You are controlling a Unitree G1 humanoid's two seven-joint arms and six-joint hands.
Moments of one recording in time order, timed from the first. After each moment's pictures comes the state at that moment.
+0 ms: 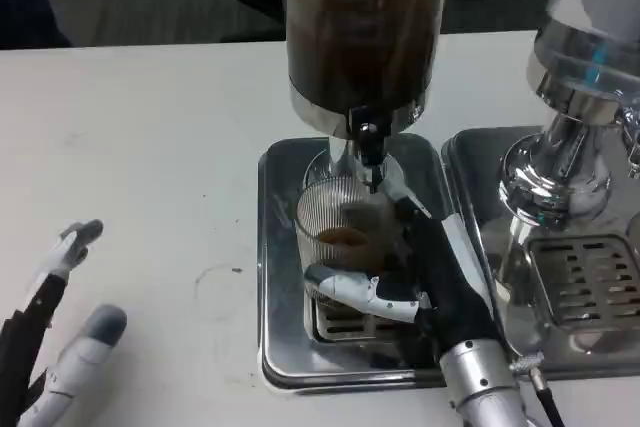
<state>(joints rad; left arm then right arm) 0.31 0.37 0.21 0.43 0.16 -0.86 -0.04 -0.10 0.03 0.22 0.50 -0.29 -0.42 -0.17</state>
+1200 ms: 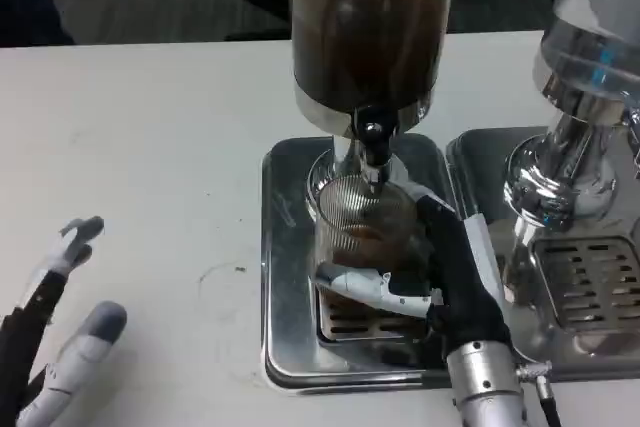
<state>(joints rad) 0.31 0.38 0.21 0.41 0.16 -0.85 -0.05 -0.10 0.05 0.20 0.54 -0.32 -0.45 -0.33</state>
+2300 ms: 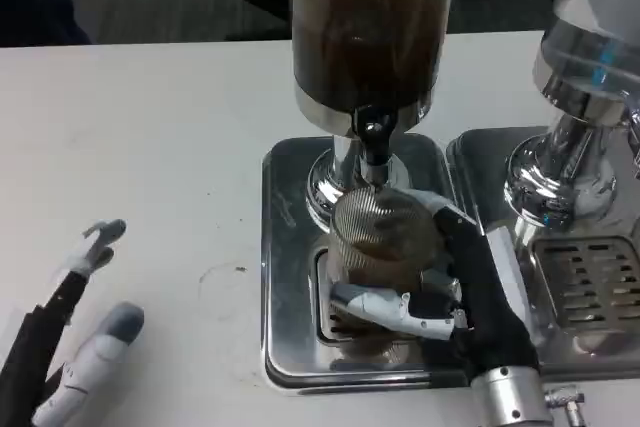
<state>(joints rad) 0.28 0.38 0.18 0.44 0.15 -0.85 -0.08 0.05 0.01 0.21 0.35 -0.33 -0.46 -0.27</state>
